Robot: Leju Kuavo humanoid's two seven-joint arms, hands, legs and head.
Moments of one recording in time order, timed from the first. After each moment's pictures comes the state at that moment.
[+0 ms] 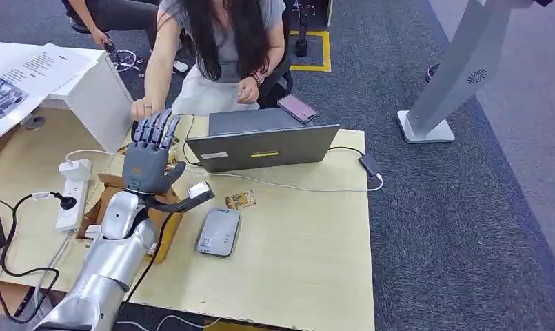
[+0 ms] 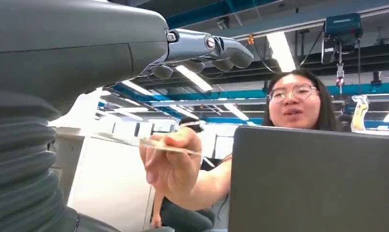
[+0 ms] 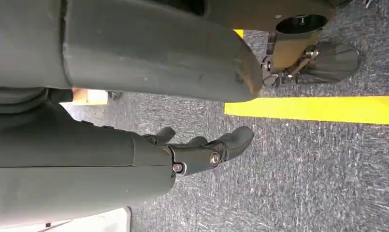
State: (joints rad) left arm -0.50 0.01 -0.12 -0.94 -1.30 0.69 -0.20; right arm -0.17 0.02 0.72 -0.15 -0.67 -0.25 0.31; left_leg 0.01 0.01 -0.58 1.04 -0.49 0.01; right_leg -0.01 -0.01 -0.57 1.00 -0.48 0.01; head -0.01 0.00
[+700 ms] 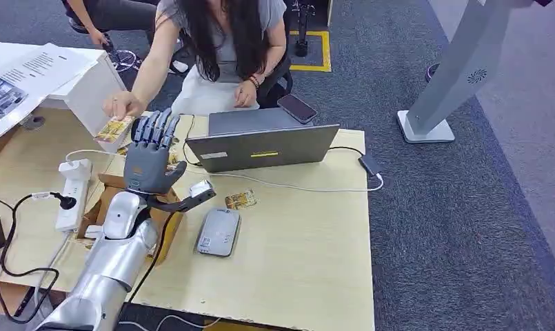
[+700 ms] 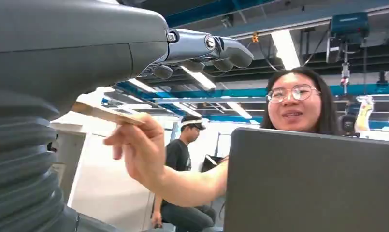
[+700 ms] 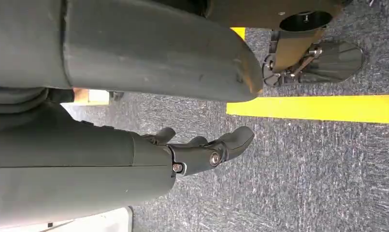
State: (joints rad) left arm -0.50 0.00 -0.12 -0.94 -1.30 0.69 -0.17; right arm -0.17 0.02 0.72 -0.14 -0.67 -0.25 0.31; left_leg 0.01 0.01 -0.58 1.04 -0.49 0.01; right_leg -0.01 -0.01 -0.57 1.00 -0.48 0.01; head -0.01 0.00
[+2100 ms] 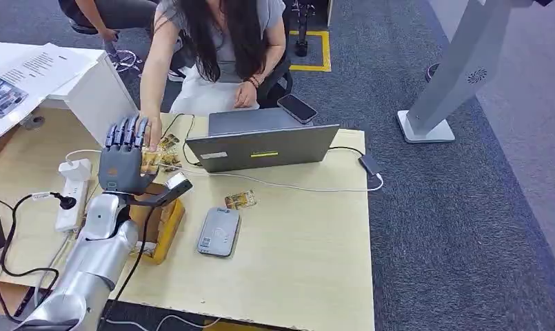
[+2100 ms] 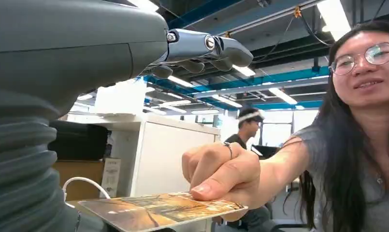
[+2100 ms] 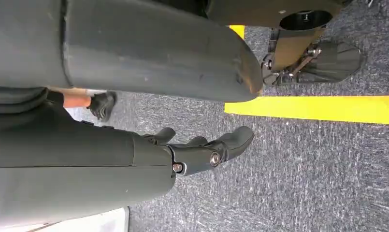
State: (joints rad) left arm -0.52 0.08 -0.05 -0.84 -1.32 0.69 -0.08; right arm -0.17 0.02 0.75 -0.14 -0.69 -0.23 0.29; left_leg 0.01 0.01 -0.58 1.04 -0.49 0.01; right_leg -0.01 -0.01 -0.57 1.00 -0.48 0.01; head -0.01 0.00
